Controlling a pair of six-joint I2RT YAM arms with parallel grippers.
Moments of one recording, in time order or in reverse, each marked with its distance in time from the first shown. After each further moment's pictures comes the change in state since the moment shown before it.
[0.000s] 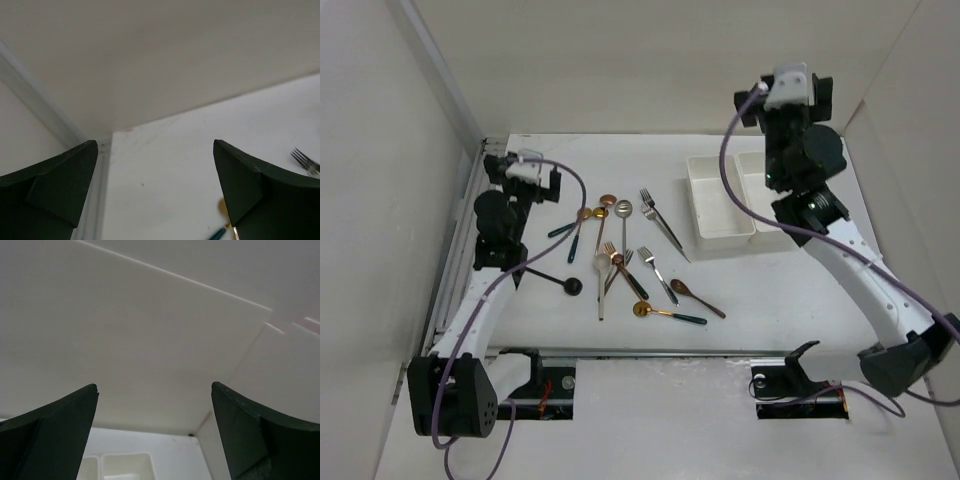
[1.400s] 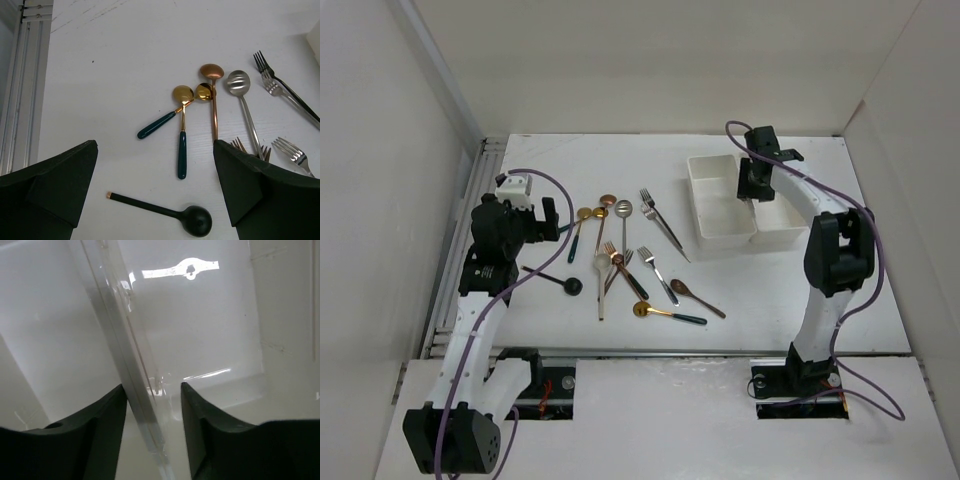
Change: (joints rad) left arm 0.023 -0.206 0.111 -0.754 -0.023 -0.227; right arm -0.298 0.694 0.302 -1.048 -0.249 0.829
